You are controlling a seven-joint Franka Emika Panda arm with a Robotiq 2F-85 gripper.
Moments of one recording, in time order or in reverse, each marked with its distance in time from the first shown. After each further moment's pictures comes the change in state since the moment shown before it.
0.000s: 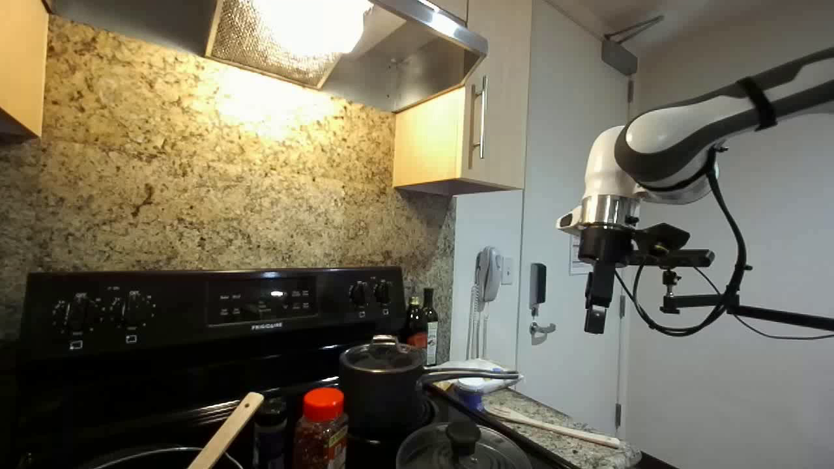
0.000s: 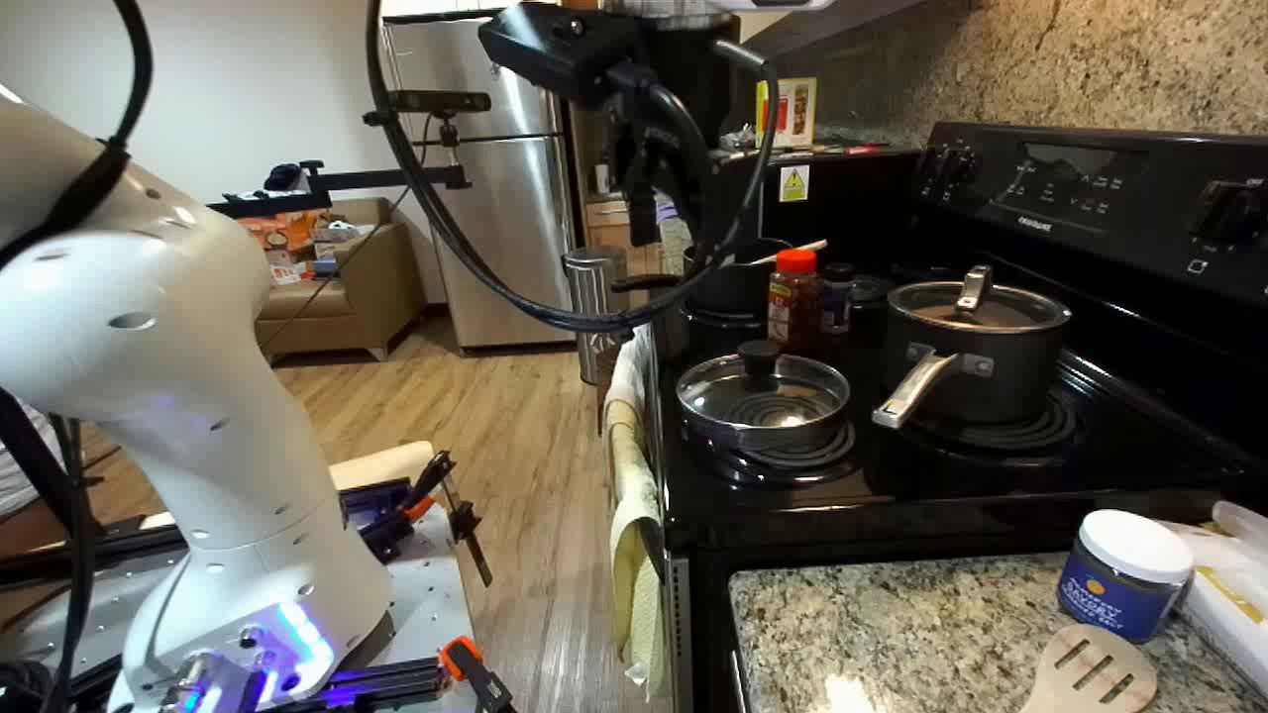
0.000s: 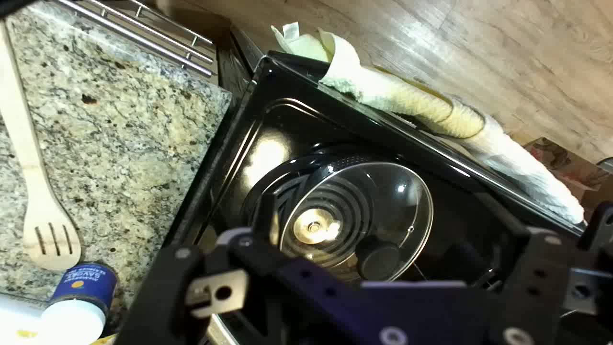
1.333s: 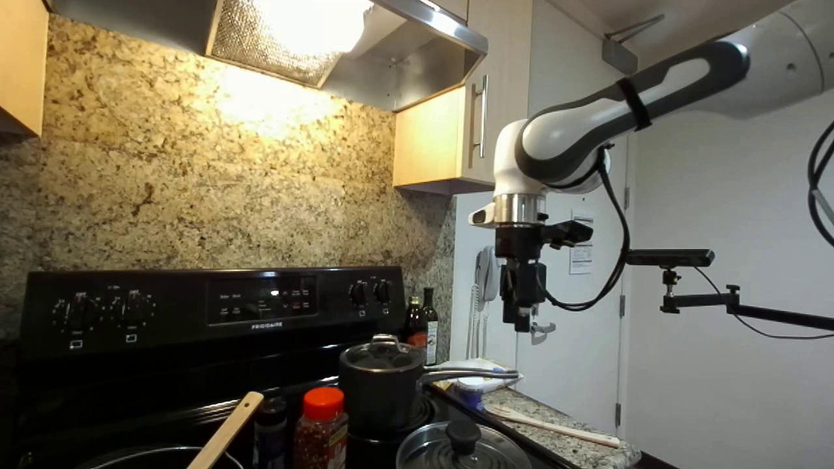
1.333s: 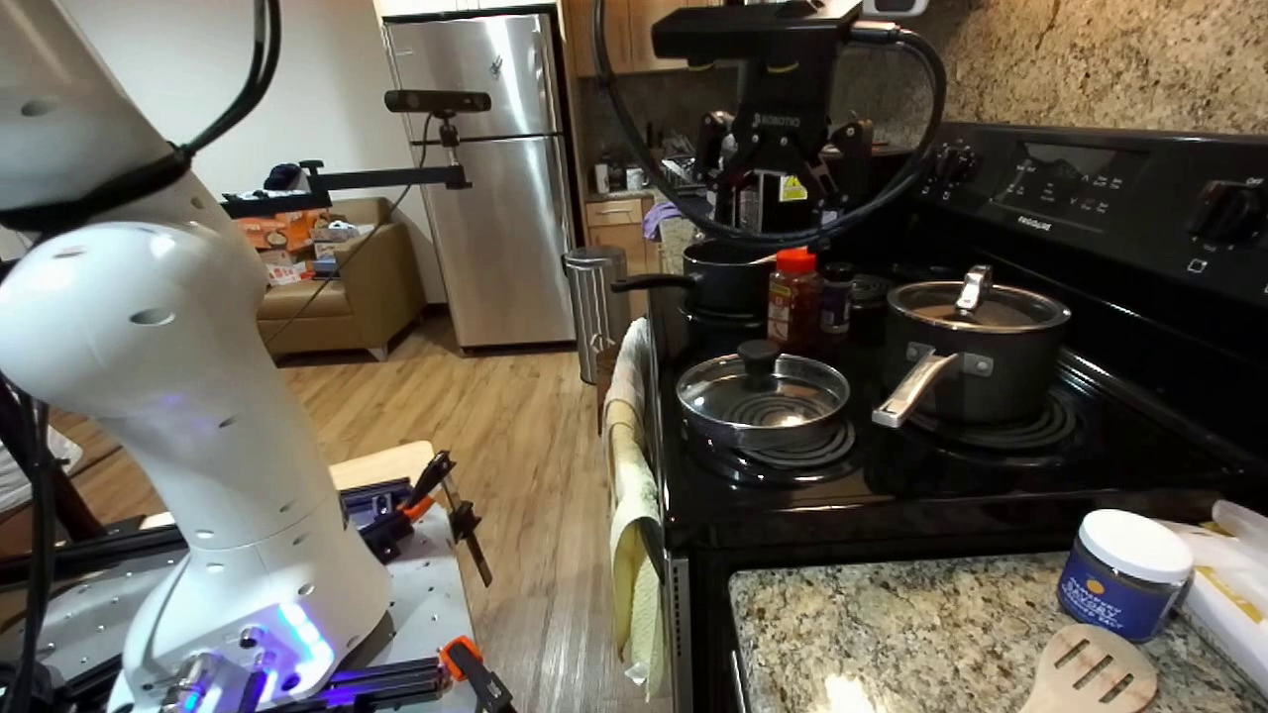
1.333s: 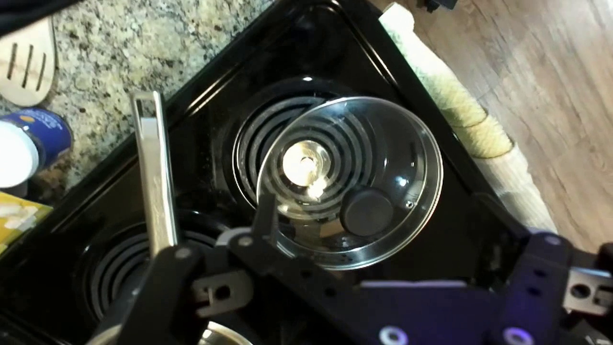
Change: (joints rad) arm 0.067 0.397 0.153 0.326 0.004 -0.003 -0.214
